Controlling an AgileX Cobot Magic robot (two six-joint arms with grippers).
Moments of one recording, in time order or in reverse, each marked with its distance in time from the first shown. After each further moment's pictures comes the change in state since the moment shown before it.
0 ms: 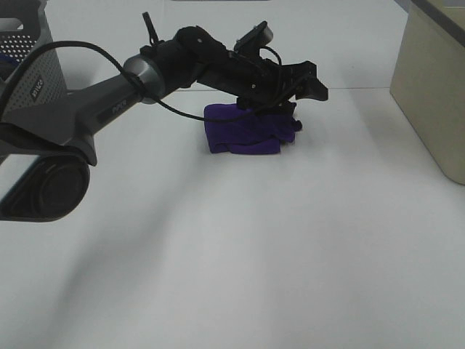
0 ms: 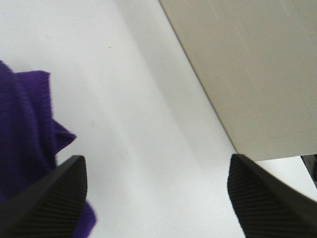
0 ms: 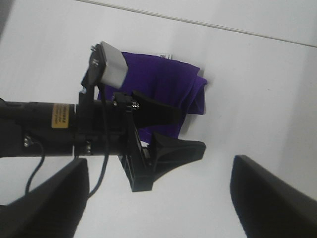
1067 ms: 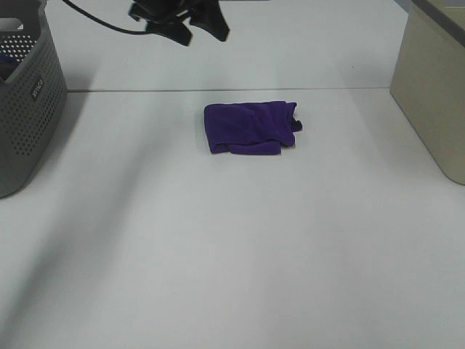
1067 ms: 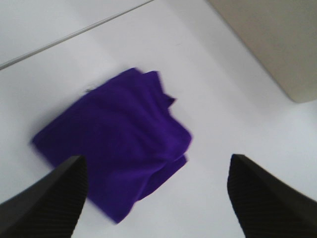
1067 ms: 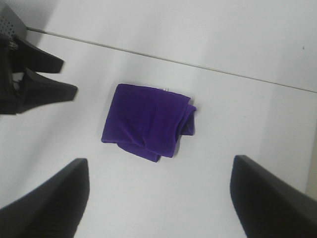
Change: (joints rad) left arm 0.215 -0.331 0.000 0.466 0.469 -0.060; right arm 0.000 -0.197 0.022 -0.035 0.001 0.008
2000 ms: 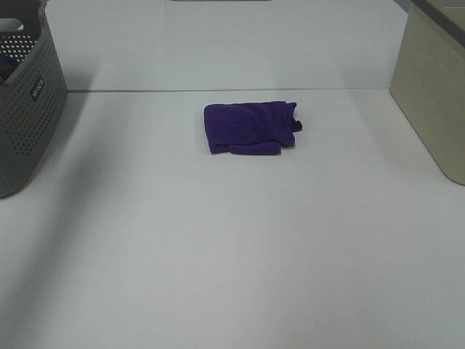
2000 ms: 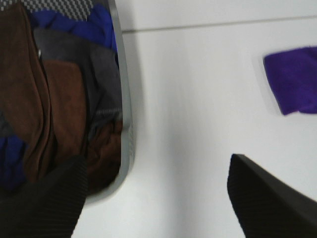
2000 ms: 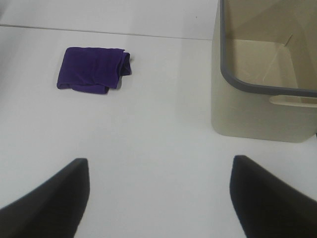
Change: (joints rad) left arm 0.193 -0.966 0.907 0.479 0.015 -0.243; right arm 0.000 -1.094 0.878 -0.254 -0.003 0.143
